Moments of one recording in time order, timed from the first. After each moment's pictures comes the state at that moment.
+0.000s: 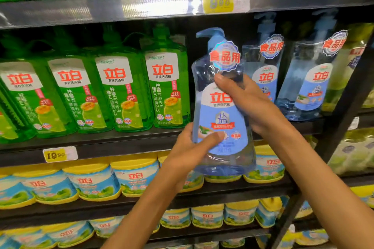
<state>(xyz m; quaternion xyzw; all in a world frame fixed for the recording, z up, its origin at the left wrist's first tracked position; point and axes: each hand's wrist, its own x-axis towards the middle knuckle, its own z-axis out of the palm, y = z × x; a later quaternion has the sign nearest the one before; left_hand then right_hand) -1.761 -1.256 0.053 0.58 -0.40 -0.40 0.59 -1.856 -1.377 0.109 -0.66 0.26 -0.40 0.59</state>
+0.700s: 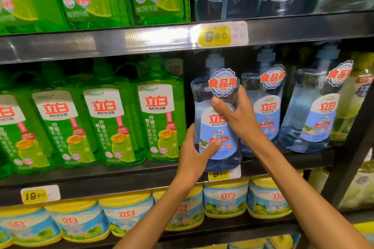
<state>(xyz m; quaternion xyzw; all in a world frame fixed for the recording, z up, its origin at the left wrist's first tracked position) -1.729 -1.358 0.035 0.52 -0.47 -0.23 0.67 -1.821 -1.444 0.103 -0.70 0.18 -0.53 0.45</state>
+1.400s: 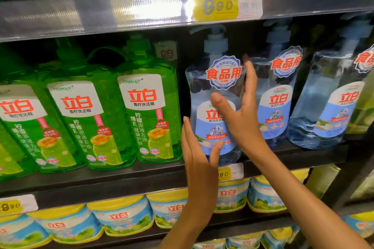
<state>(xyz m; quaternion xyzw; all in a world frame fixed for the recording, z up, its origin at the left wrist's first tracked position) -1.756 -1.377 0.007 0.59 -0.43 -0.04 0.68 -1.802 -1.465 0.075 -0.68 0.13 -0.60 0.39</state>
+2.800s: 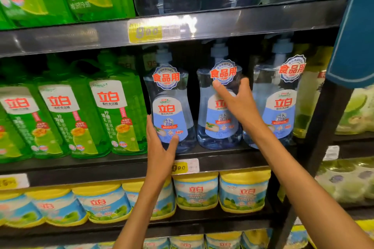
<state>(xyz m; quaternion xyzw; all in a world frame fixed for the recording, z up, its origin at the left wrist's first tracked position) -1.754 -1.388 0.005 0.65 -0.42 -0.02 0.64 -1.896 -1.537 0.096 -0.70 0.27 -0.50 0.44</state>
